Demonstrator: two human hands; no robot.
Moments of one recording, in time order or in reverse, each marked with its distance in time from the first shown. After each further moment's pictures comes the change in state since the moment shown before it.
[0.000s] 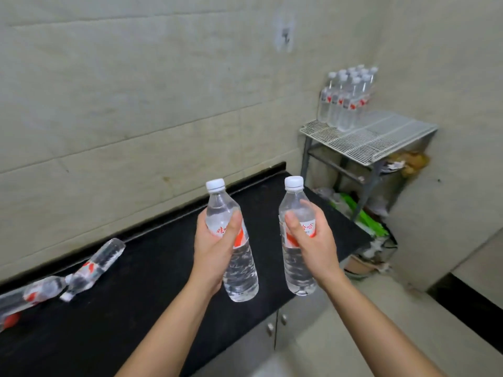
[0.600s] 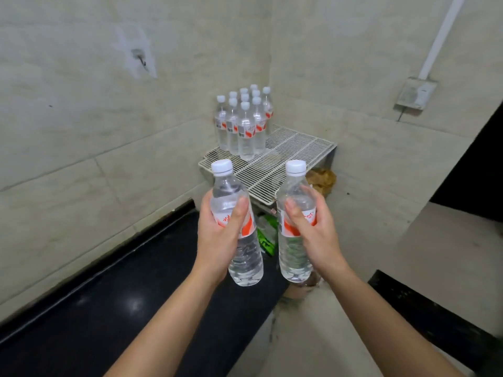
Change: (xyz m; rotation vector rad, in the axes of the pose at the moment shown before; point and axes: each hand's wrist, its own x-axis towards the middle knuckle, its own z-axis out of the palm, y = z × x) left_hand 0.118 0.006 0.341 -0.111 -0.352 0.096; right_hand 0.216 0.015 -0.233 0.047 0.252 -0.052
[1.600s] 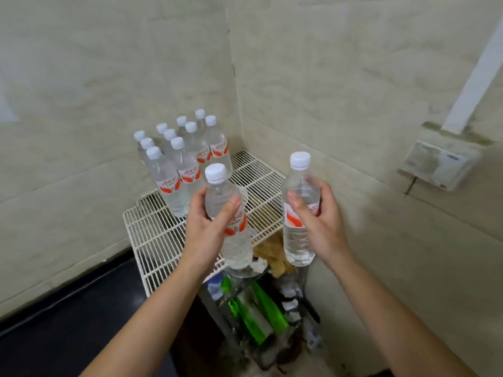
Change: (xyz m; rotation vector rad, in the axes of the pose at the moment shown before) left_hand 0.277 -0.094 0.334 0.089 0.138 -0.028; right_hand 0.430 0.085 -0.226 0.129 -0.215 0.012
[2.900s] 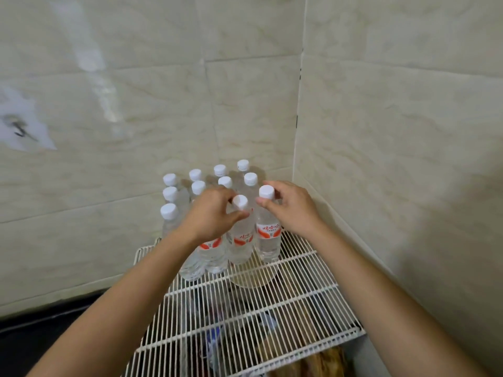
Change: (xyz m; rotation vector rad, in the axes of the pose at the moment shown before) left_hand 0.253 0.007 -0.025 1.250 0.014 0.223; right_hand 0.302 0.027 0.124 -0.645 -0.548 -0.340
